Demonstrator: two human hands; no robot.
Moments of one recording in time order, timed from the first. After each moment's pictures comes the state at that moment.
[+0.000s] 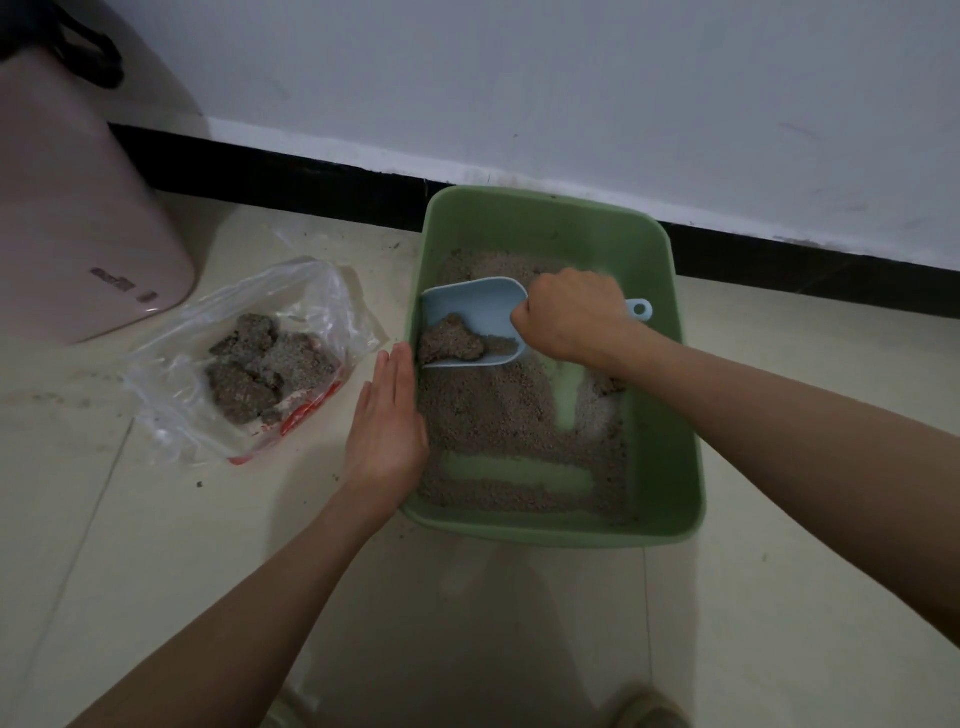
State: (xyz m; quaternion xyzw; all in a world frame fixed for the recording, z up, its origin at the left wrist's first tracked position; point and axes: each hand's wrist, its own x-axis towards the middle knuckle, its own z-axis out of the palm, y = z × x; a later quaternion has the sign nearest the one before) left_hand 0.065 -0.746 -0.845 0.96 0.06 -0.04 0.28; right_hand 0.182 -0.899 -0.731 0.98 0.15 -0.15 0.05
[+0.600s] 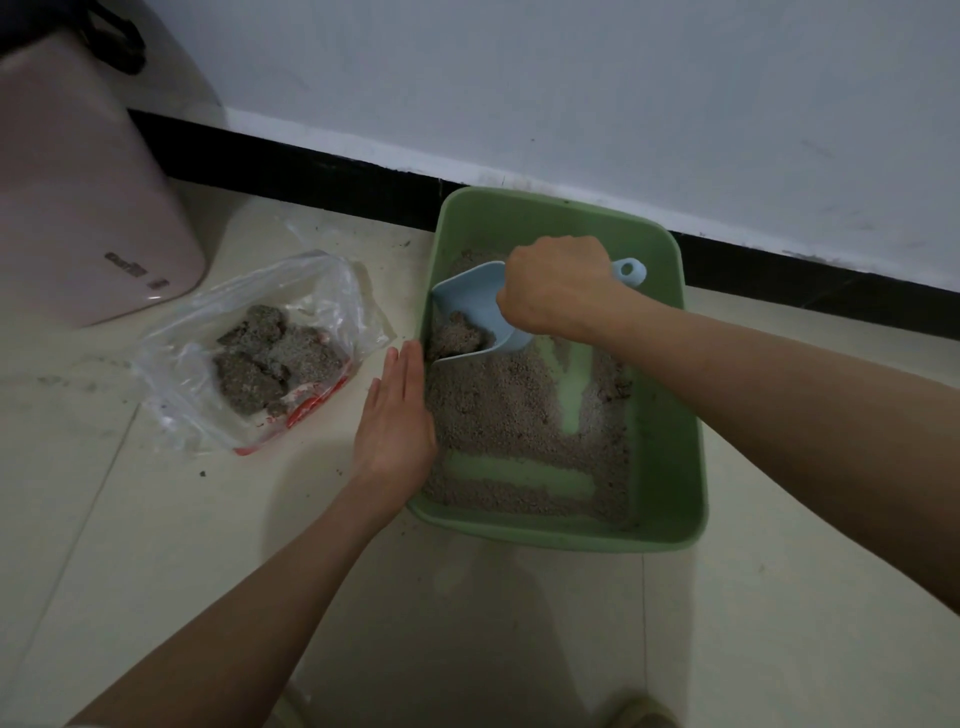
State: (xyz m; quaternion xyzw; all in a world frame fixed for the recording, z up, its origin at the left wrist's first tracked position) left_hand 0.064 -0.746 -0.842 0.95 0.07 -0.04 0.29; right_hand 0.188 -0.863 -0.700 0.96 0.21 -0.14 0.14
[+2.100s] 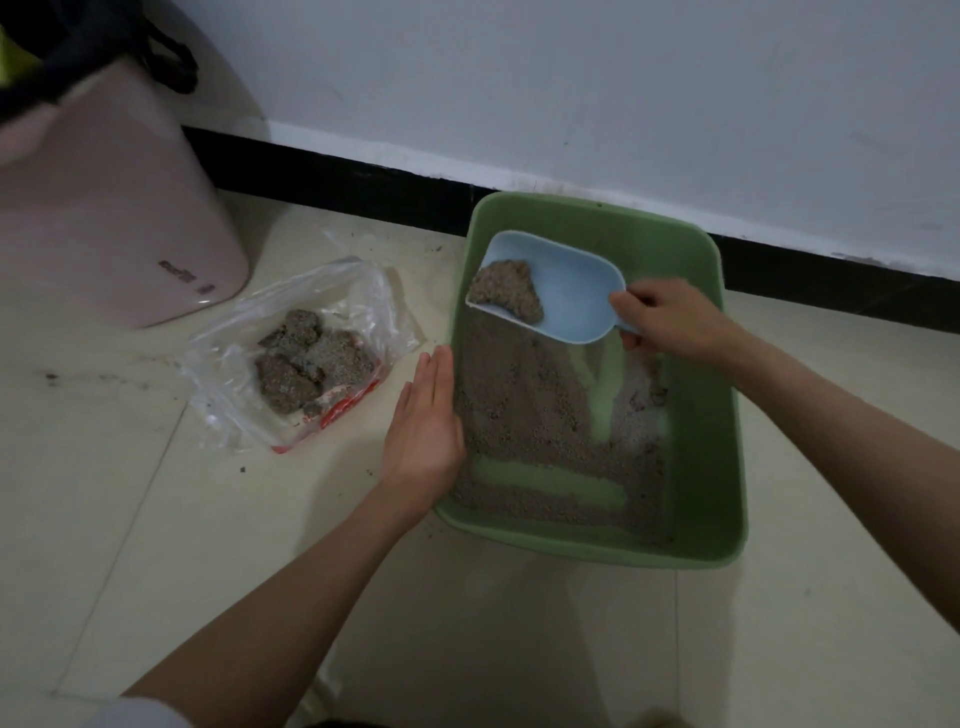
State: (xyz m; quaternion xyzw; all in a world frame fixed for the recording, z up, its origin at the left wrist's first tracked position) left_hand 0.066 -0.746 -0.841 0.95 0.06 -0.05 0.30; right_hand 0.193 -0.955 -0.736 0.93 0.06 -0.22 -0.29
